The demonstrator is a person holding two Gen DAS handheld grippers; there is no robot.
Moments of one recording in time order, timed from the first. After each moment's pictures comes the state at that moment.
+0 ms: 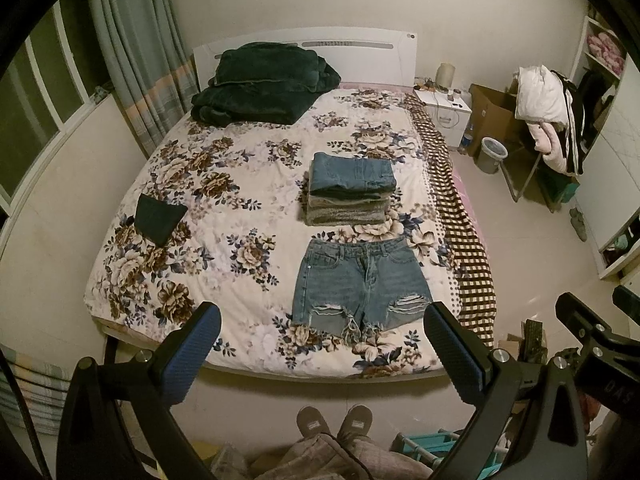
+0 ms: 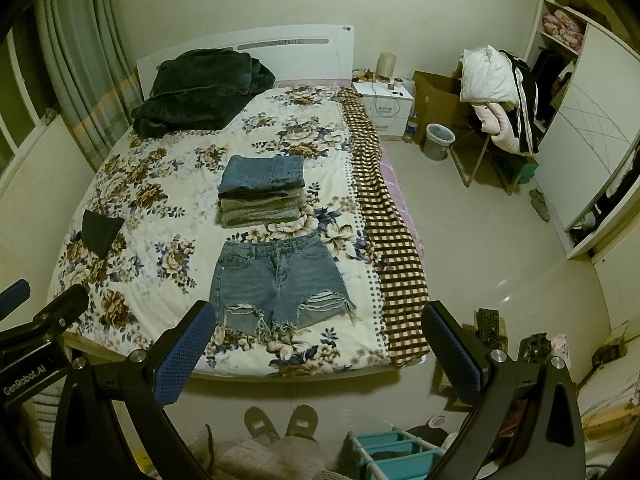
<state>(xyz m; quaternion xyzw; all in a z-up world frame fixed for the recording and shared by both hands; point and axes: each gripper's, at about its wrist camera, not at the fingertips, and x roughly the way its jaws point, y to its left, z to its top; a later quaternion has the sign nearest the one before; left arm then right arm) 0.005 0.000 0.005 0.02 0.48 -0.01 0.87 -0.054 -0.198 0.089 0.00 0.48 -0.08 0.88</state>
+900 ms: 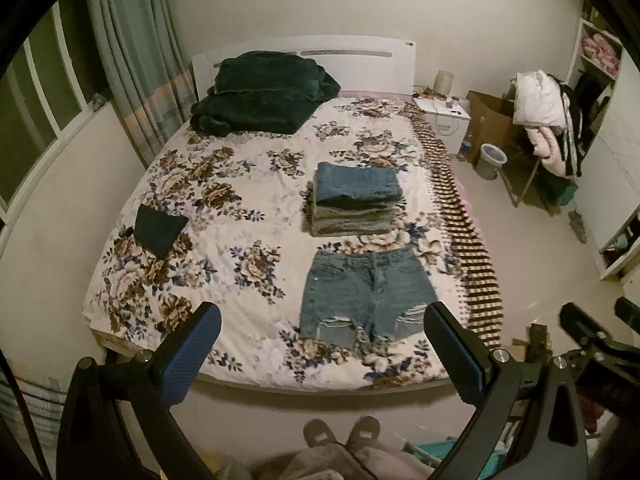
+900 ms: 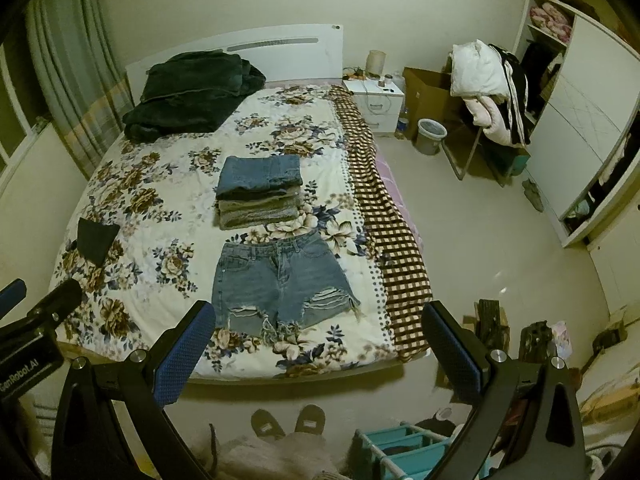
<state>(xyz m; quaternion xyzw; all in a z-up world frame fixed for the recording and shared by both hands) 0.061 -0.013 0.027 0.03 0.47 -0.01 0.88 -0.050 -0.194 0.096 0.02 0.48 -0.10 0.87</state>
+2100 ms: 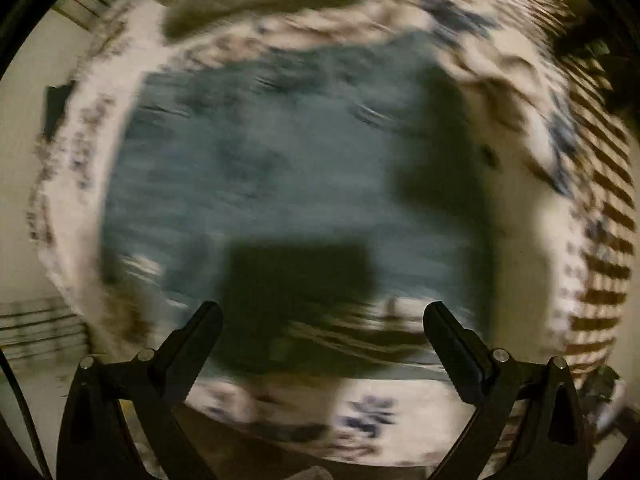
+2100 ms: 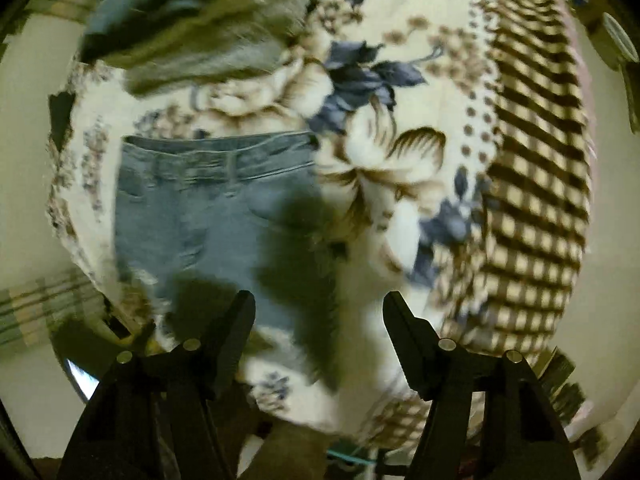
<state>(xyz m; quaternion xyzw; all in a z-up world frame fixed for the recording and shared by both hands) 0.253 -0.258 -0.539 0.01 0.69 0.09 0.72 0.429 -0.406 -0.516 0.00 0.76 0.16 0.63</state>
